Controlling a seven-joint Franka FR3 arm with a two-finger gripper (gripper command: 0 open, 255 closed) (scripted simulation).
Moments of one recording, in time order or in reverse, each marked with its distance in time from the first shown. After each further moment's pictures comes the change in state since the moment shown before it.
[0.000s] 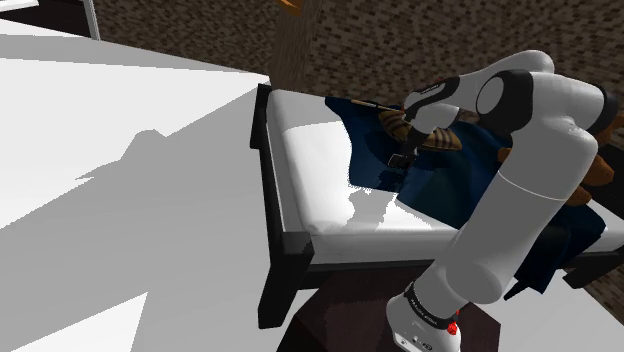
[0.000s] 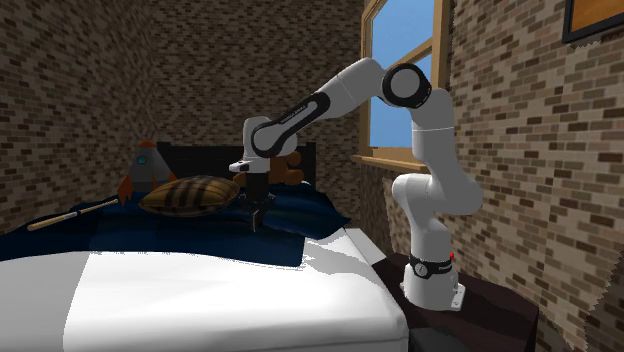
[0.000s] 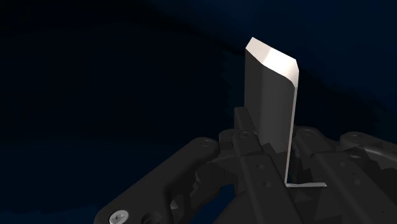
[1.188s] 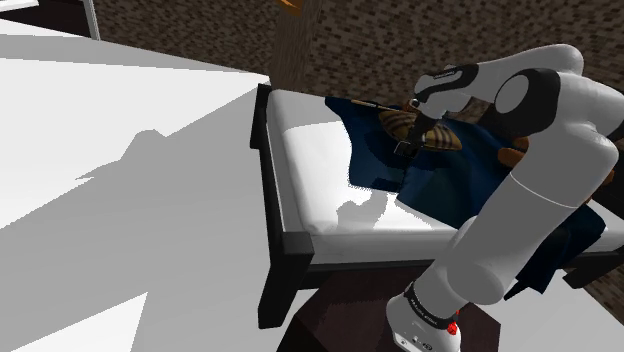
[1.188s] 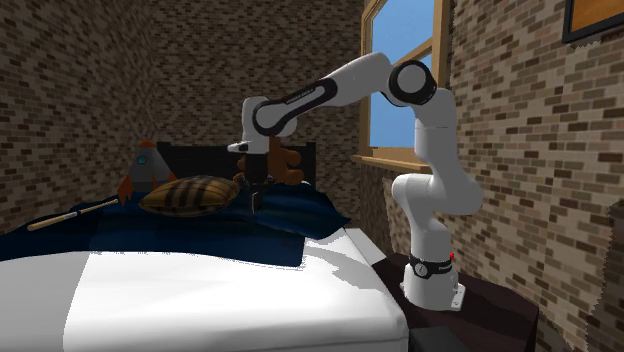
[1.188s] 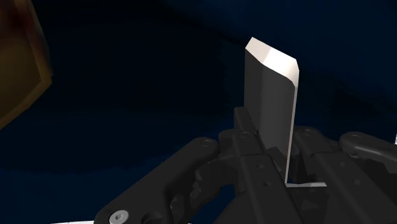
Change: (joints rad) arm 0.029 -0.094 -0.017 0.096 -0.098 -0.145 0.071
